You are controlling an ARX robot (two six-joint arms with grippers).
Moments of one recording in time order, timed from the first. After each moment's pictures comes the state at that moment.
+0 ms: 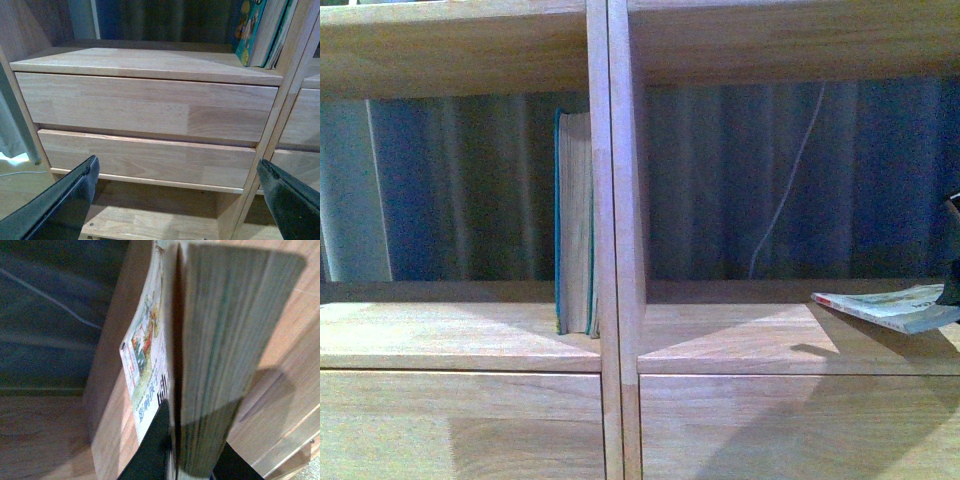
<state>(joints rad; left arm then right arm) -0.01 0.00 0.01 -0.01 0.00 0.00 -0.08 1.62 1.06 0.26 0.03 1.15</state>
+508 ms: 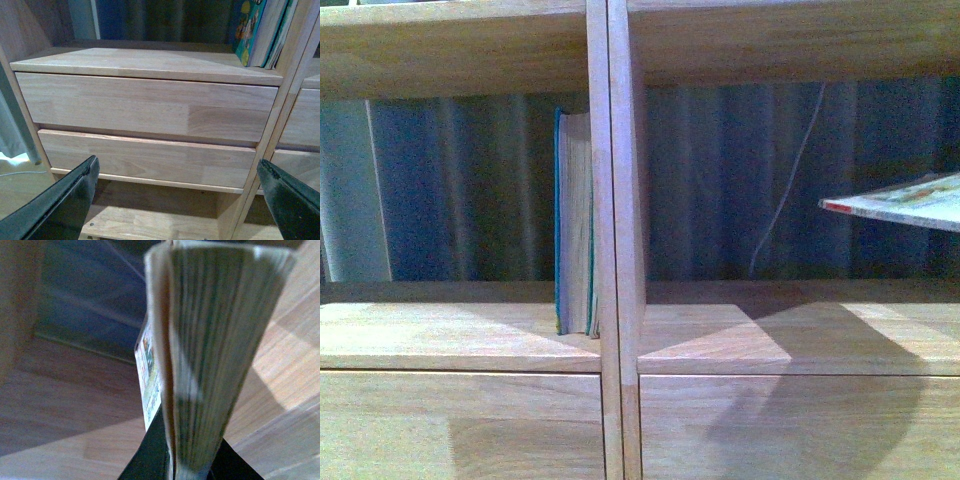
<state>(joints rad) -0.01 0.00 0.01 -0.01 0.00 0.00 -0.21 1.33 0.91 0.37 -0.26 1.08</state>
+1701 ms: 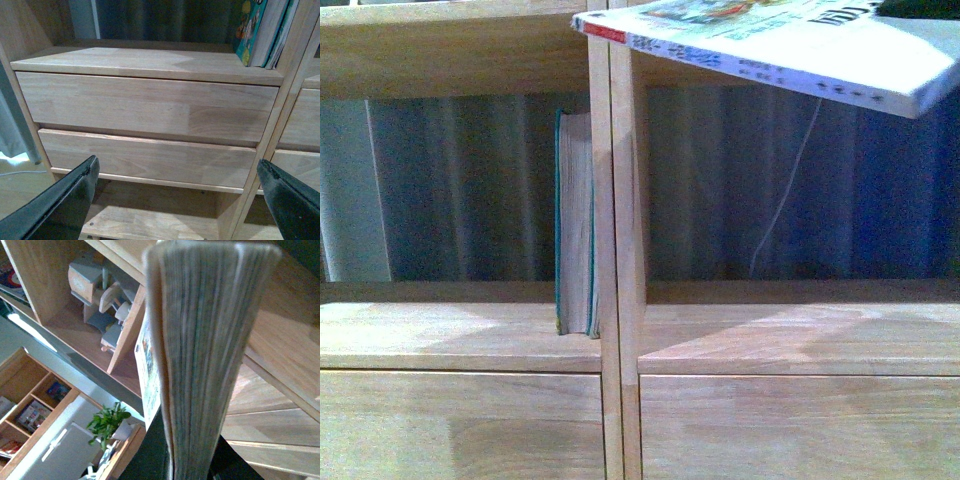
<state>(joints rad) -0.01 0.00 0.01 -0.01 0.00 0.00 0.23 1.09 0.71 0.70 -0.29 1.02</state>
